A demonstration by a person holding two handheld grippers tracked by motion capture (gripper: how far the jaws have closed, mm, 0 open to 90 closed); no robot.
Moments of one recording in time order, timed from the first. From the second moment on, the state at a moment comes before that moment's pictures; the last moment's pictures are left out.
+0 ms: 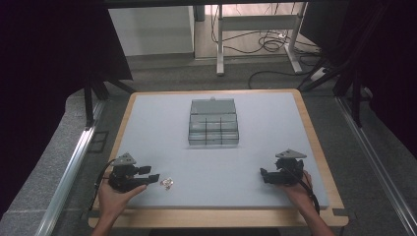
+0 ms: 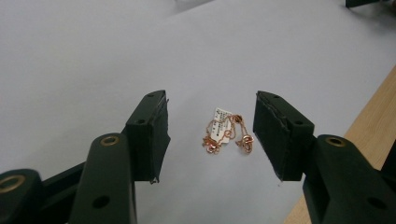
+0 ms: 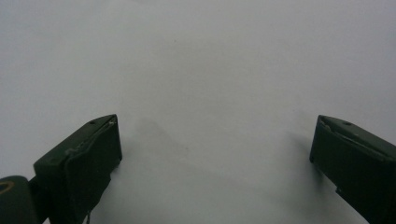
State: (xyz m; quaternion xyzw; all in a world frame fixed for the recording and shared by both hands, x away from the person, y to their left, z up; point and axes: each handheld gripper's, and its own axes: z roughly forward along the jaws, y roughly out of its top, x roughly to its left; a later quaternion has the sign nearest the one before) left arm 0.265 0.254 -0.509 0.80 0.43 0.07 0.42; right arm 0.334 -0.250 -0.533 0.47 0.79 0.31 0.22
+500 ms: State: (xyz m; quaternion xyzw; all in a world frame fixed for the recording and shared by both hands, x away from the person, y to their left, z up) left arm 0.260 0.226 -0.512 0.82 0.40 0.06 0.40; right arm 0.334 -0.250 -0.533 0.47 0.79 0.31 0.22
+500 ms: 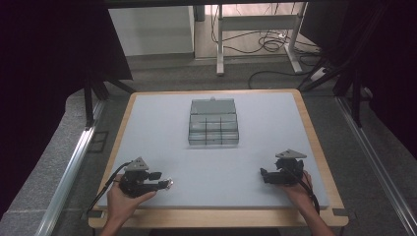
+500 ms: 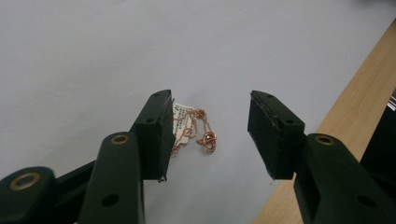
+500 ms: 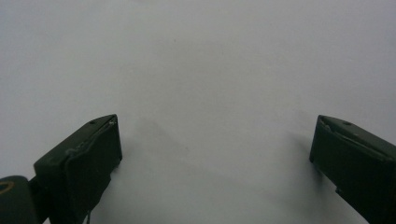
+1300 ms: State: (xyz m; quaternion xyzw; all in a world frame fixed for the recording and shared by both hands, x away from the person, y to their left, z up) left arm 0.259 0.207 -0.532 0.86 0.40 0.05 0.33; right arm 0.334 -0.250 -0.533 0.47 0.79 0.31 0.22
